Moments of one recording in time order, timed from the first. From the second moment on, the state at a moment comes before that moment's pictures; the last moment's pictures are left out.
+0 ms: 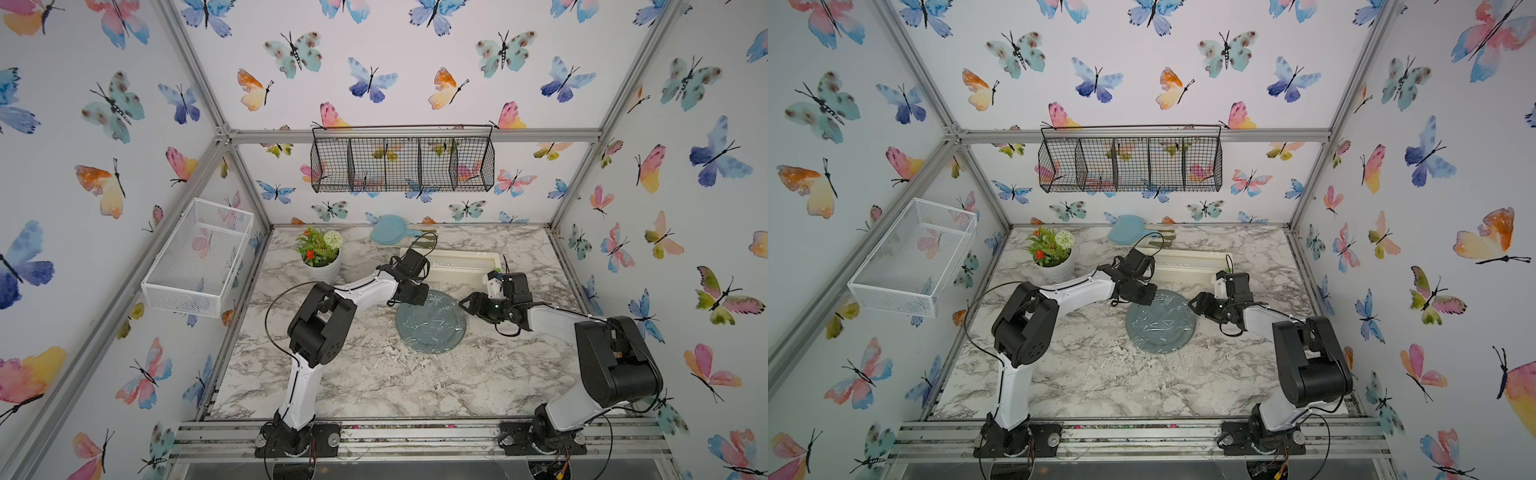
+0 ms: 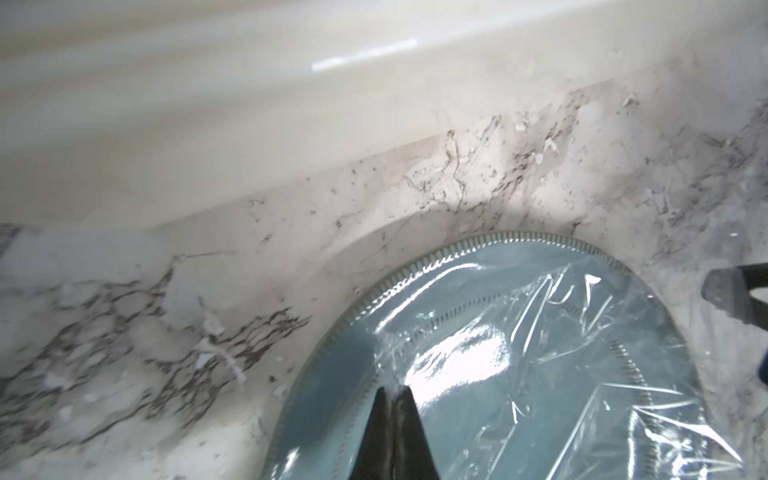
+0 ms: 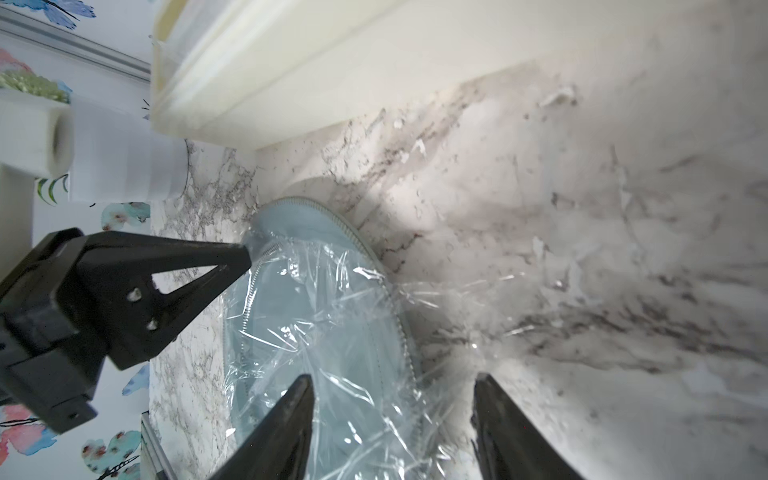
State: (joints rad) left arm -0.67 2.04 1.51 -0.47 0.07 -0.31; right arm 0.23 1.60 0.75 -0.01 -0.49 0.50
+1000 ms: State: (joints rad) left arm -0.56 2.03 1.42 -0.38 0.08 -0.33; right arm 0.30 1.72 0.93 -0.09 -0.32 0.47
